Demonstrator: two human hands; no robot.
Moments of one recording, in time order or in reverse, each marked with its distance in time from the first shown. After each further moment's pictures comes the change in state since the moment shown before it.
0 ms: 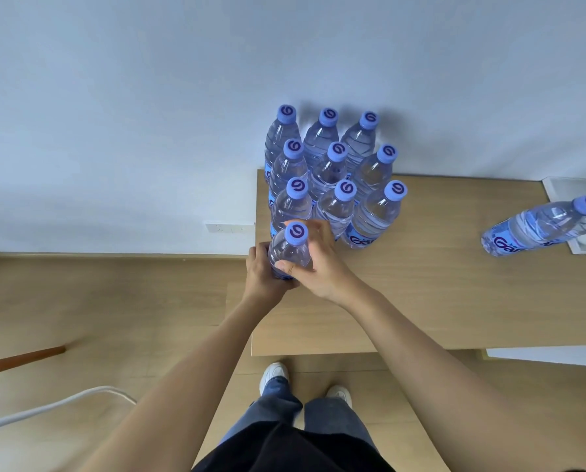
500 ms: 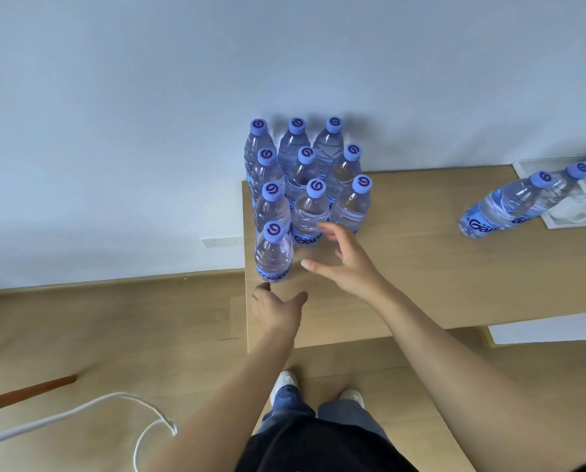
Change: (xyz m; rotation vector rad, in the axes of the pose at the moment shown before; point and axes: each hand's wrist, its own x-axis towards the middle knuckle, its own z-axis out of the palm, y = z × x) left_hand -0.070 0.019 0.040 -0.124 0.150 -0.410; right_hand -0.041 0.039 -0.040 0.213 0.143 0.143
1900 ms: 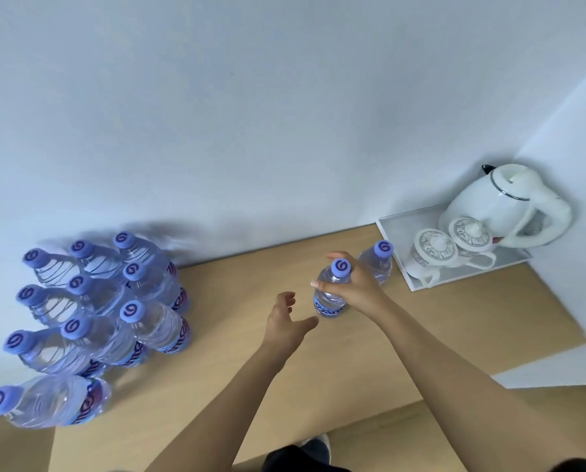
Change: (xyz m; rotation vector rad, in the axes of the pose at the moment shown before) left_hand -0.059 0.178 0.324 0.123 -0.436 0.229; right_hand 0.040 0.122 -0.367 0.100 0.164 0.207
